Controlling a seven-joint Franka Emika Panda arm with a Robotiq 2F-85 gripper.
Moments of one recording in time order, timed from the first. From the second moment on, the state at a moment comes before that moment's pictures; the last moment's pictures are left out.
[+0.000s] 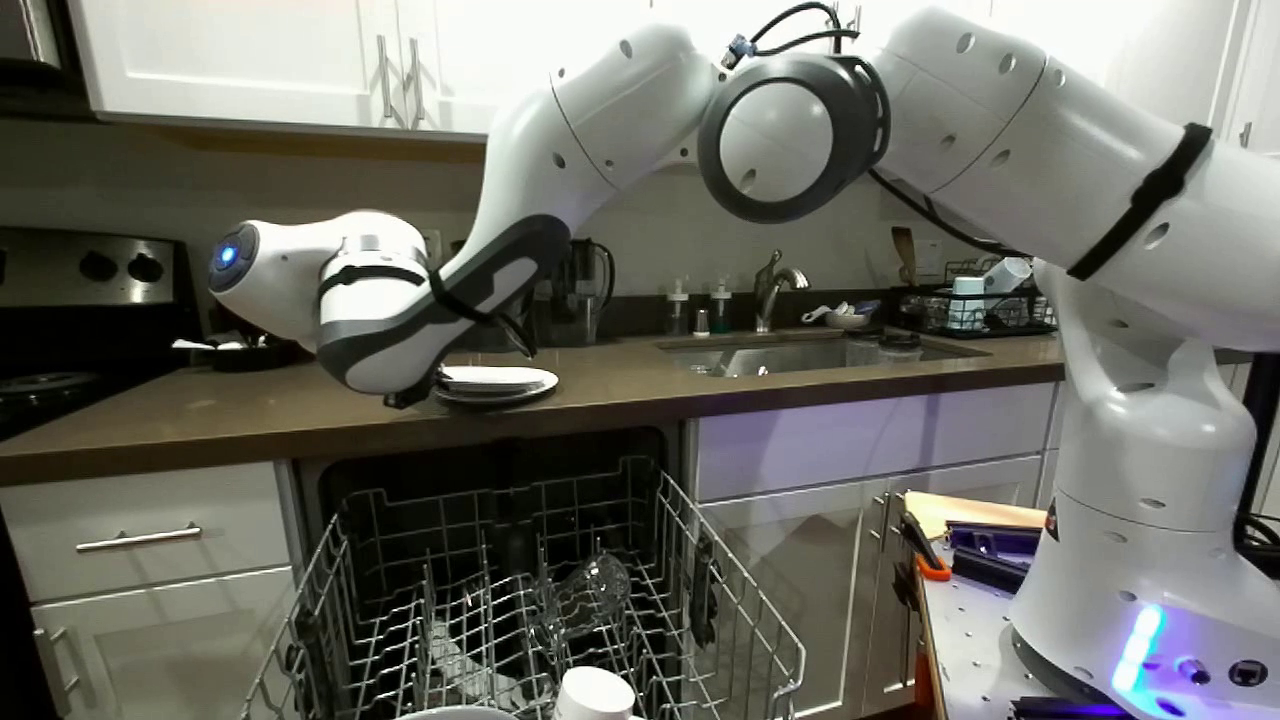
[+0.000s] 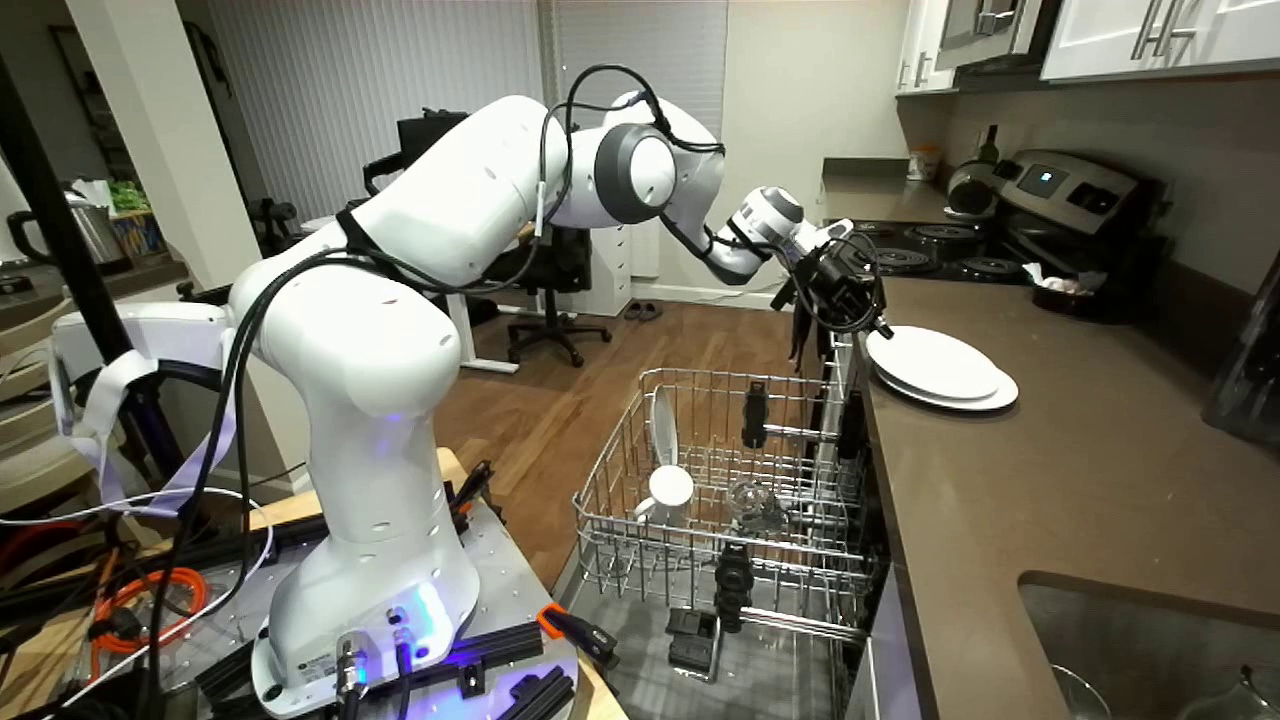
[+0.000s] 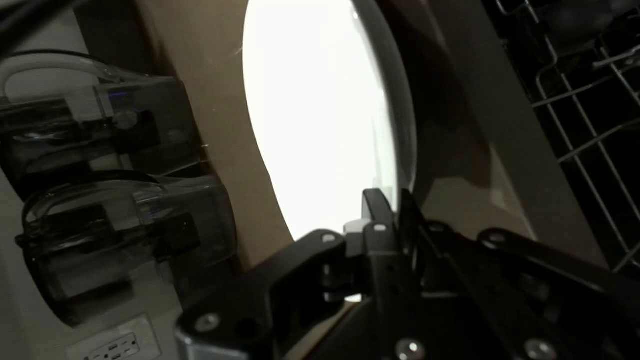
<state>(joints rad) 0.30 1.03 -0.20 -1.02 -0.88 1.85 0.53</state>
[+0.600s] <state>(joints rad) 0.37 0.98 -0.21 -1.05 -0.95 1.73 0.60</state>
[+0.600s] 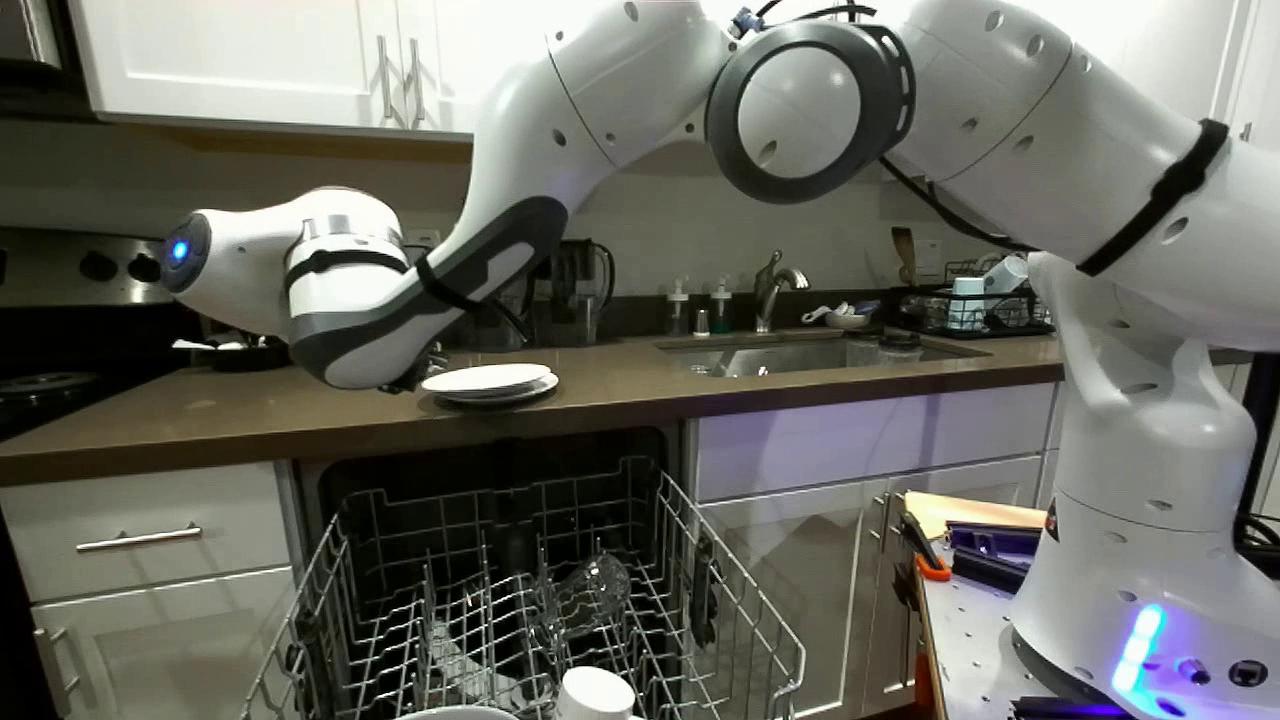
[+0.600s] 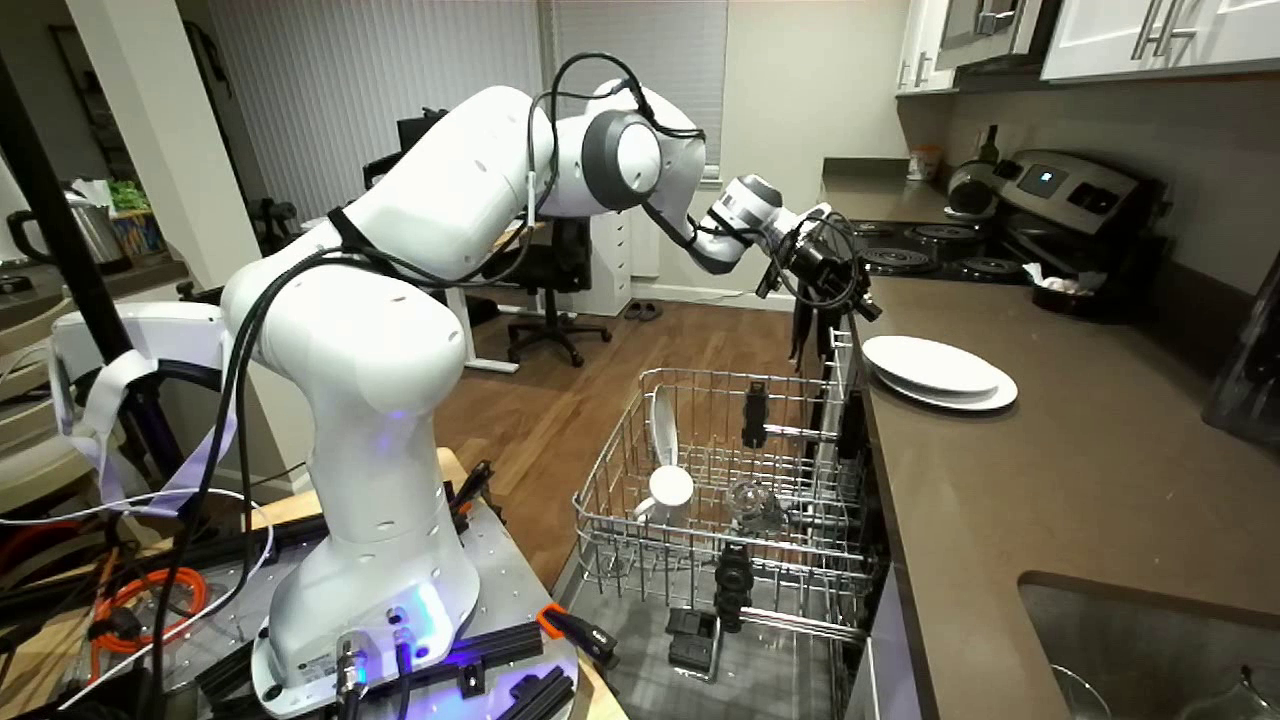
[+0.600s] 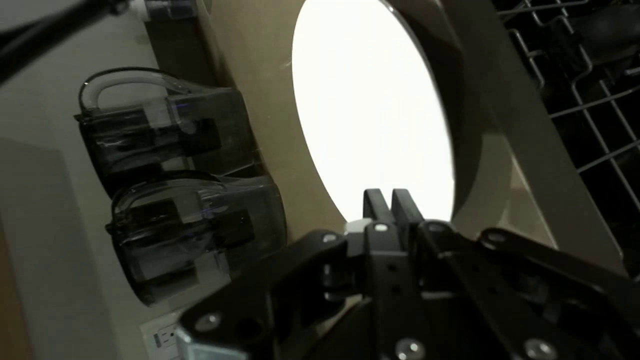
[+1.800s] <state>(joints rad) 0.28 0.93 -0.10 -1.13 -0.99 1.85 0.61</state>
